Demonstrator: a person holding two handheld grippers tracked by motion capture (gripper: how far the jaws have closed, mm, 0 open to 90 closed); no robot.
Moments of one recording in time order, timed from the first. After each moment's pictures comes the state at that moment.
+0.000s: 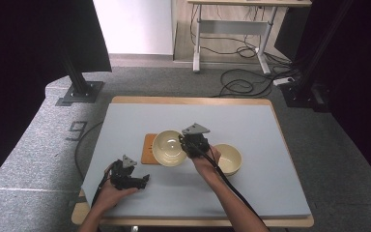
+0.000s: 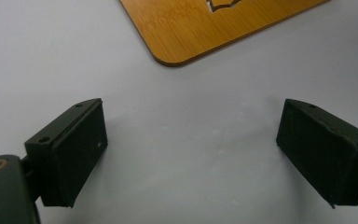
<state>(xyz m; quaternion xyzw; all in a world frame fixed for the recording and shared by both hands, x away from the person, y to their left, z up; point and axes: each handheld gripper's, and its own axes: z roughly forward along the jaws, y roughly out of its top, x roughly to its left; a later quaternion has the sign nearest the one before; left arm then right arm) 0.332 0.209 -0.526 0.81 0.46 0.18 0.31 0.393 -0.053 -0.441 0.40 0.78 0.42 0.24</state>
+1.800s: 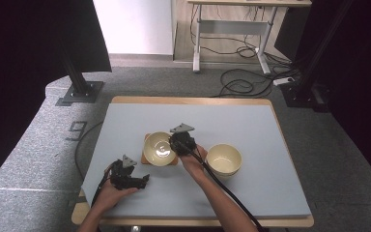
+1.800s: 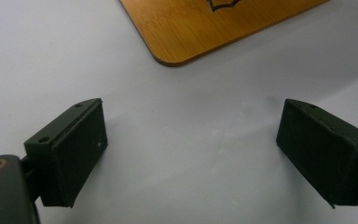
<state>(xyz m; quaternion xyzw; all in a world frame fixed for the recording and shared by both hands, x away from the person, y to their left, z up) 0.332 0.209 -0.526 0.81 0.47 0.18 0.31 0.420 -0.016 -0.473 0.40 0.79 0.40 0.22</state>
